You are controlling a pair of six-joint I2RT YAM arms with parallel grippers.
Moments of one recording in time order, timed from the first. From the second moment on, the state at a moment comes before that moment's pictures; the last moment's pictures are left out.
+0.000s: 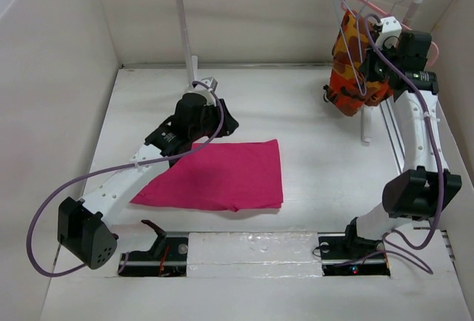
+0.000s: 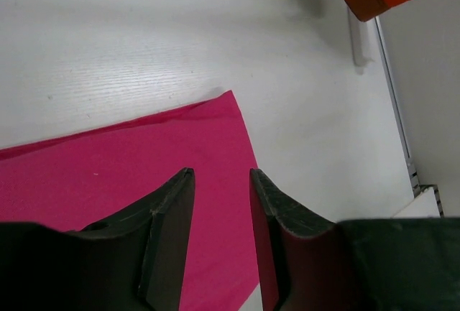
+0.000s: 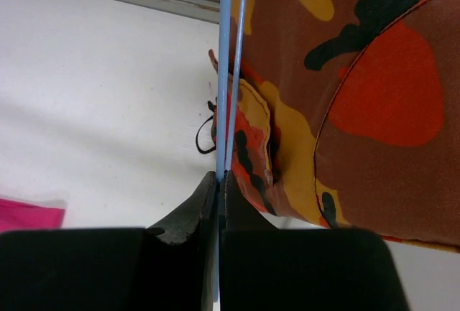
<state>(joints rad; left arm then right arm) -0.59 1.23 1.07 -0.30 0.06 -0.59 -0.15 1.57 1.72 -0.62 -0.32 -0.21</state>
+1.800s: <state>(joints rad) -0.88 1.98 2.11 -0.42 -0.08 -0.64 0.23 1.06 1.14 -0.59 -0.20 -0.12</state>
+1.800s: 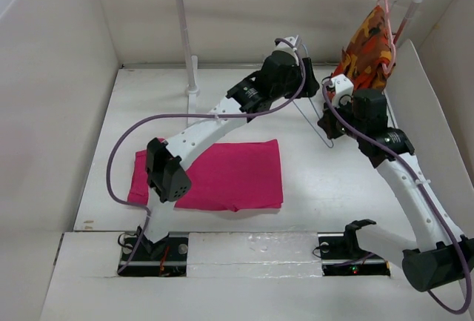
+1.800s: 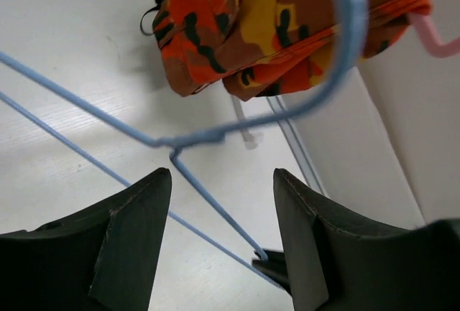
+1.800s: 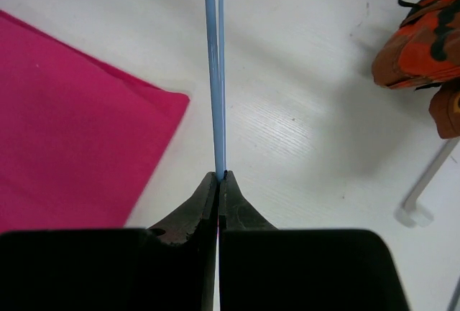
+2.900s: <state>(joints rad) -1.02 1.55 1.01 0.11 -0.13 -1.03 0.31 0.84 0.79 -0.66 -0.44 0.00</state>
